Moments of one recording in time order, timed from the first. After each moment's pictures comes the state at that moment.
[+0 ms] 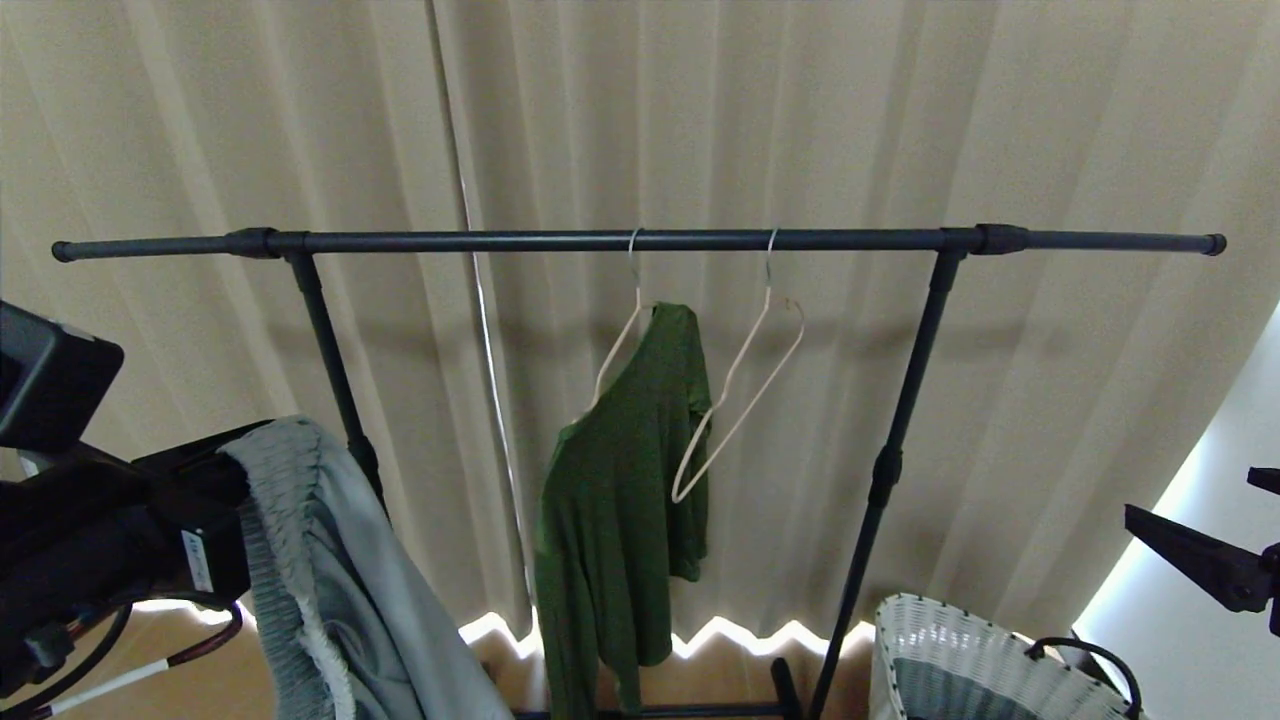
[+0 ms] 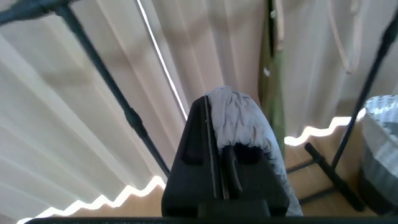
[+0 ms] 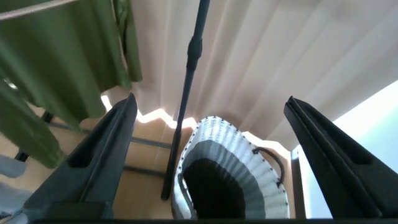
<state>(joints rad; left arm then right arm) -0.45 1.08 -0.48 -0.46 0.23 0.21 0.04 0.97 -0.50 -0.11 0.02 -0.13</state>
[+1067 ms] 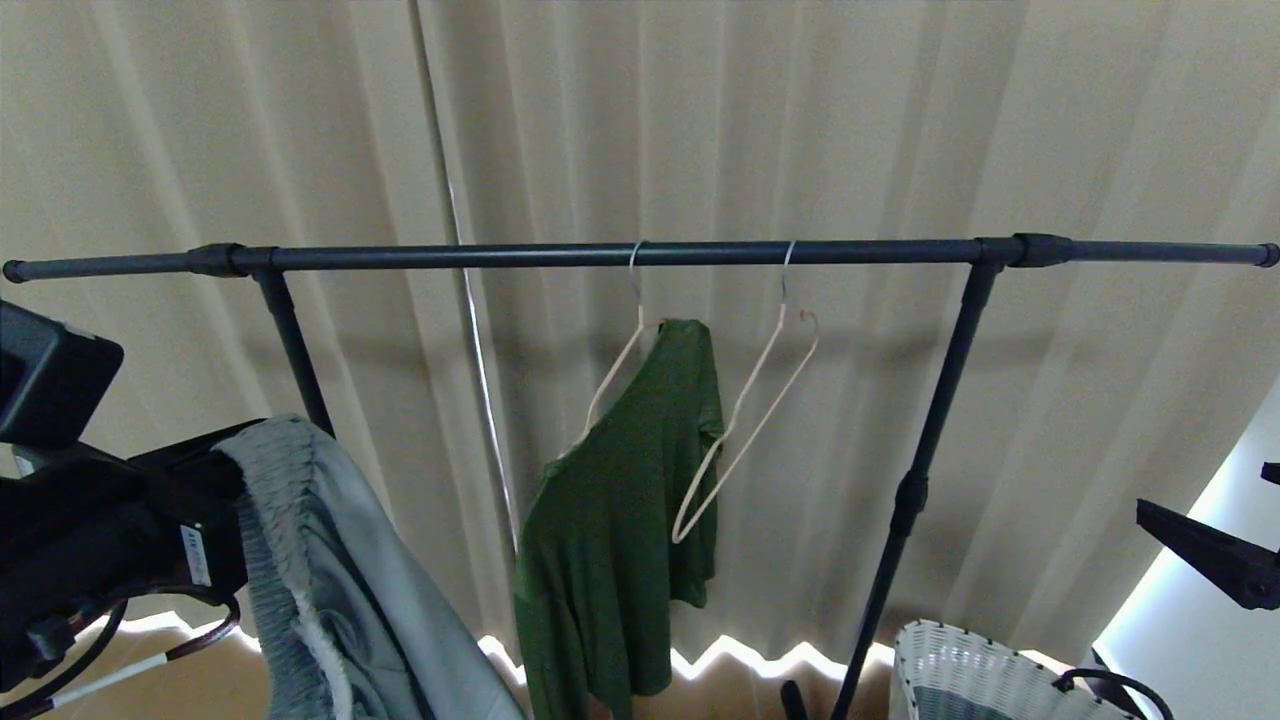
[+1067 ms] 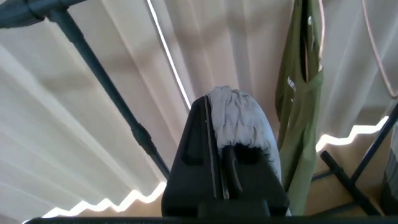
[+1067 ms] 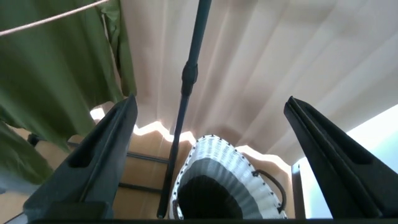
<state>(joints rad) -0.42 1.09 -0.47 -0.46 0.23 0.22 0.04 0.96 -0.51 -0.10 0.02 -0.14</state>
